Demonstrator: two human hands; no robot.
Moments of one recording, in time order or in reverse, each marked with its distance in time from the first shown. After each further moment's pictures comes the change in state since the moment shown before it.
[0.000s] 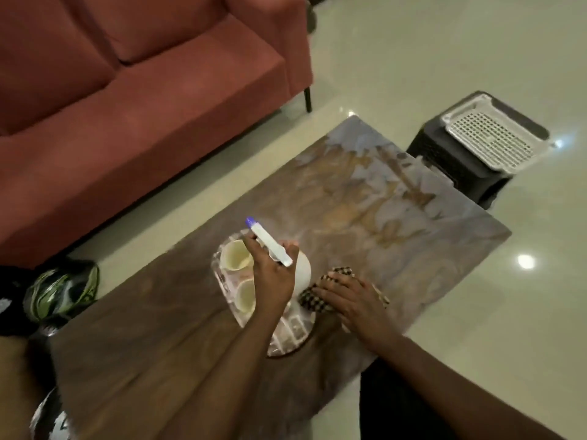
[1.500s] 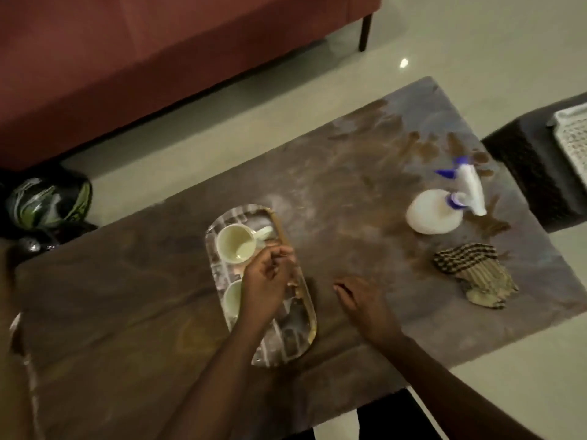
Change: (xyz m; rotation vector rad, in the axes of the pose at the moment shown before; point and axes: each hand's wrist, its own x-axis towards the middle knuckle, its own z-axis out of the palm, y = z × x) left_hand 0.063 -0.073 0.027 -0.241 -0.073 -0.374; right_hand 0.079 0.088 0.065 0.358 -0.019 0.227
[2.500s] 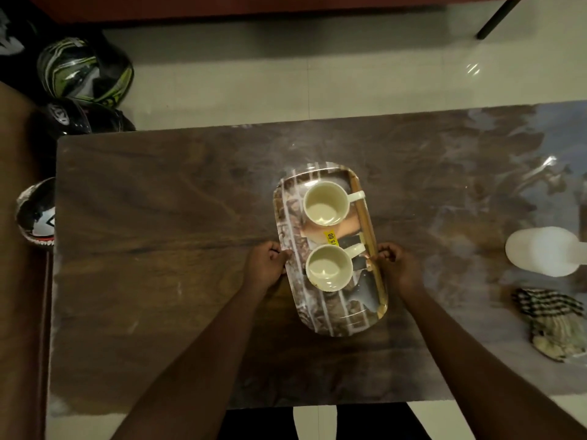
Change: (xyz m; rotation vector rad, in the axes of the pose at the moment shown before) left_hand 0.040 -0.160 -0.154 0.165 0.108 -0.440; right_hand 0.062 -0.019 0.099 0.155 -0.284 0.629
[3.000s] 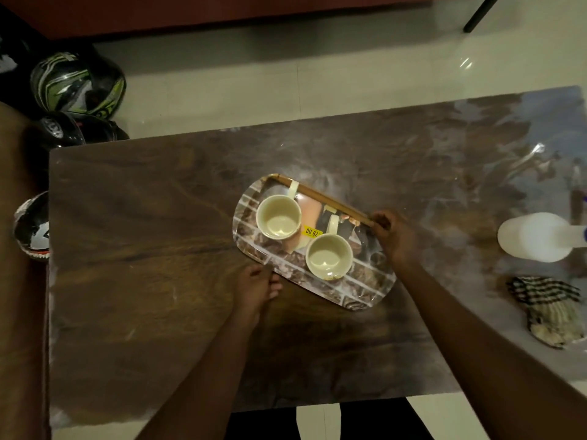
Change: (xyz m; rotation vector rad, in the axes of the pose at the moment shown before) left_hand -0.034 -0.021 0.008 -0.477 0.057 -0.287; right_hand 0.029 -0.034 -0.009 -0.144 0.103 -0.220
